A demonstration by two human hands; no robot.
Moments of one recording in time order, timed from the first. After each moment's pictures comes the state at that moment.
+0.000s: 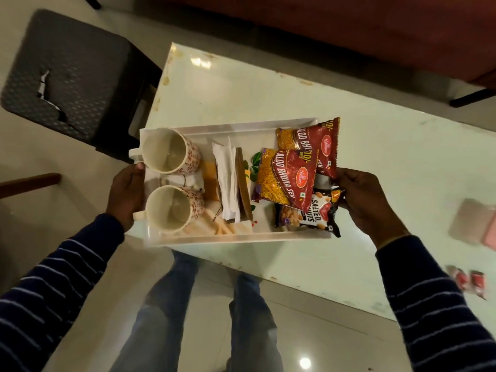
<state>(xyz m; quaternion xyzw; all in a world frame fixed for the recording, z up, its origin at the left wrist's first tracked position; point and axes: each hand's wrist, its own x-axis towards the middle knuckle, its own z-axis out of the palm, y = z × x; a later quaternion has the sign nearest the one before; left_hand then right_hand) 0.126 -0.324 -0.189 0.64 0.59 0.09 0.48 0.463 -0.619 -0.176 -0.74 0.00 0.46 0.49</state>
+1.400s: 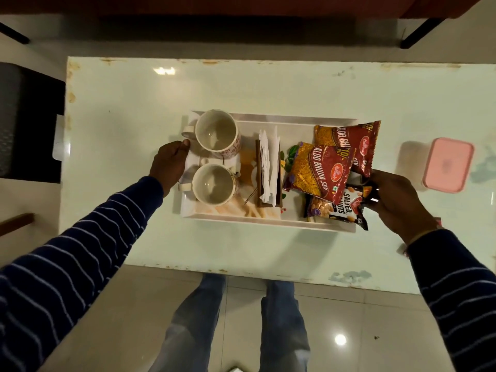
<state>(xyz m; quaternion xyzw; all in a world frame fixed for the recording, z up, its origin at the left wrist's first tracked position) 0.348 -0.447 -0.240 0.73 0.49 -0.07 0.47 0.554 -0.835 -0.219 -0.74 0.20 0.41 0.50</state>
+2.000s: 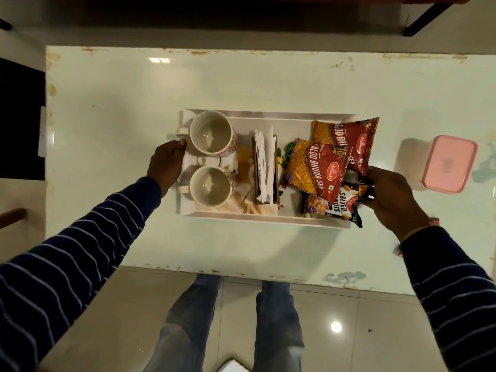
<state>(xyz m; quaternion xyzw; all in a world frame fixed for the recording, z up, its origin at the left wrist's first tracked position) 0.352 -0.454 -0.263 0.73 0.52 -0.09 0.44 0.561 -0.833 -0.235 -0.74 0.22 0.40 0.49</state>
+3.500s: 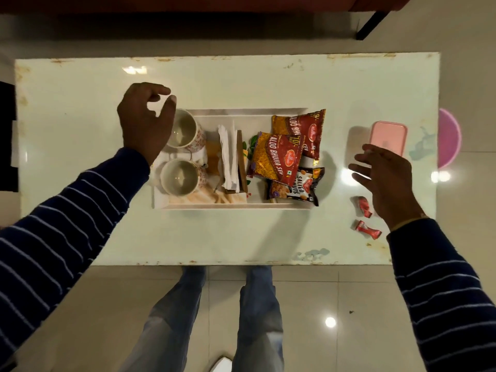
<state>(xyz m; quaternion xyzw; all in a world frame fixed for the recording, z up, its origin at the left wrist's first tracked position) 0.435 -0.500 -0.169 0.86 0.35 0.16 0.33 0.575 -0.887 -0.172 -0.75 0.24 0.25 0.56</state>
